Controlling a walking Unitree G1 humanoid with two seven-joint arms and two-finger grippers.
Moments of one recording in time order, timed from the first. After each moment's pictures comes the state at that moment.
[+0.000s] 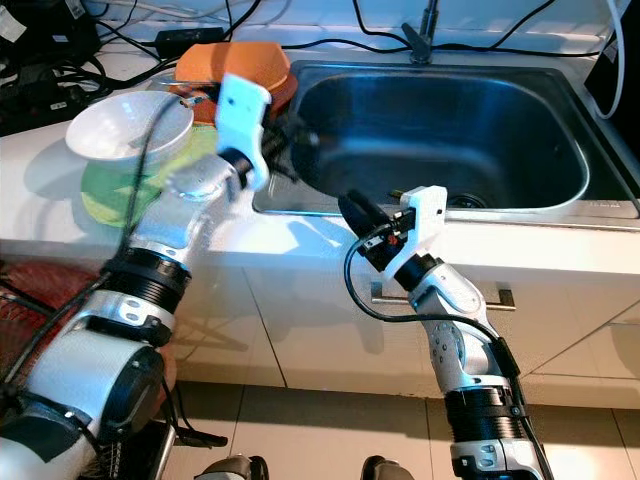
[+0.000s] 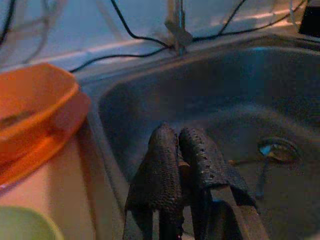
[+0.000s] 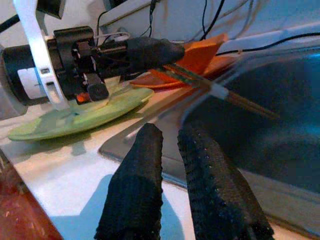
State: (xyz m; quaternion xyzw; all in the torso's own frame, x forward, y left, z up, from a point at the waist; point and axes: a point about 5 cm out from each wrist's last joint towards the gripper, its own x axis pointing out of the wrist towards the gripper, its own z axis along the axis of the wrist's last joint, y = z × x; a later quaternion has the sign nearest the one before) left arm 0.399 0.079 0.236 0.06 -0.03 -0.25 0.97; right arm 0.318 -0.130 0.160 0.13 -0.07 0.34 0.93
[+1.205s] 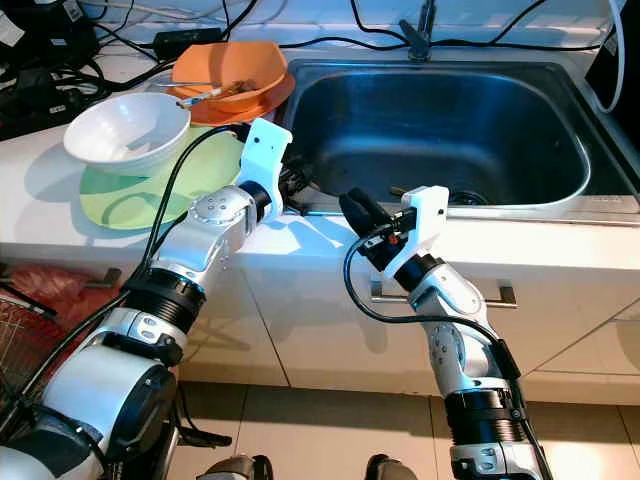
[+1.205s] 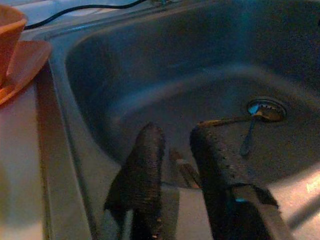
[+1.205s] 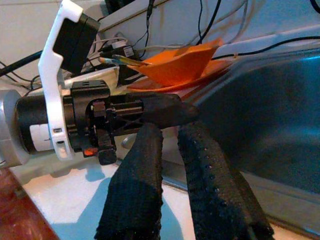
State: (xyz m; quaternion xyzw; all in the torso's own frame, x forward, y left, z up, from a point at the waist) left arm 0.393 0.069 0.202 0.08 0.02 -0.25 0.96; right arm 0.316 -0.129 0.163 0.13 -0.08 0.33 0.93
